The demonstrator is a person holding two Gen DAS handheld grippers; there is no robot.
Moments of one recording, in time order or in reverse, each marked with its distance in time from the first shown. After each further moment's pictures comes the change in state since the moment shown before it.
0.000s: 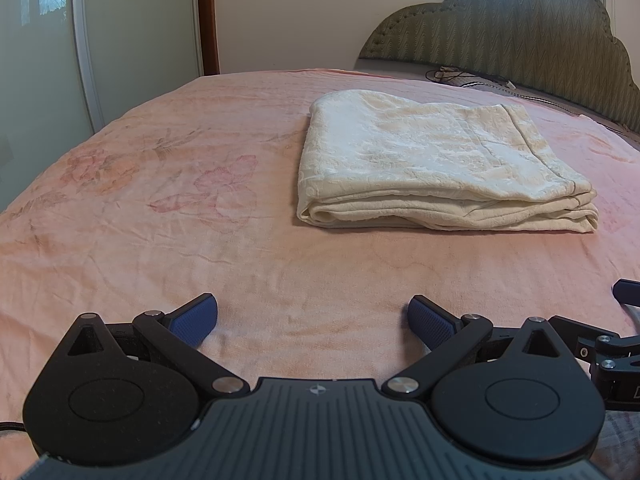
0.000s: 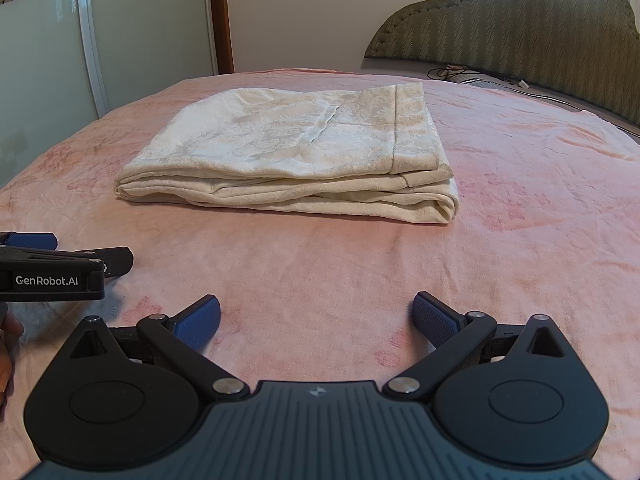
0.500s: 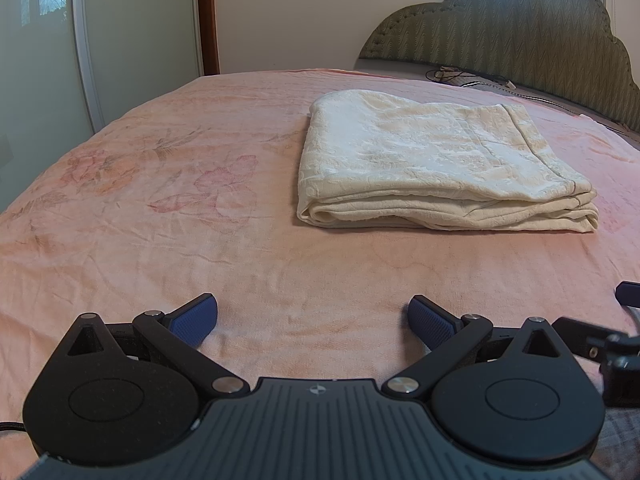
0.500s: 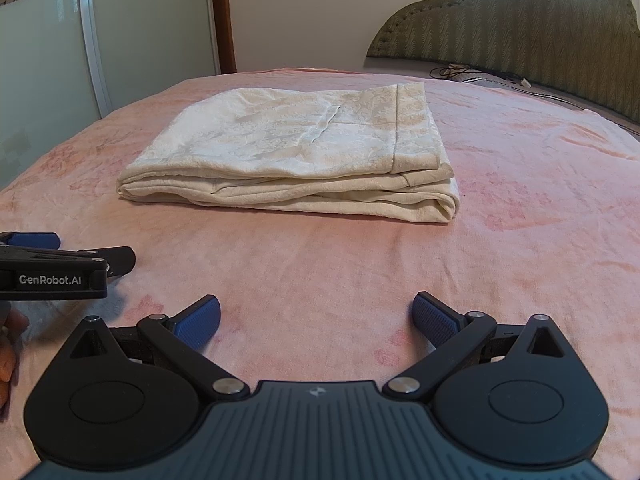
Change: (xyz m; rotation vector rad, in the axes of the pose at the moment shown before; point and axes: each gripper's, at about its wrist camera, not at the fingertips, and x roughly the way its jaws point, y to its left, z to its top) left arm 0.000 0.001 0.000 -0.001 0.000 -0.001; right arm -0.002 -0.004 0.002 0.012 0.014 0.024
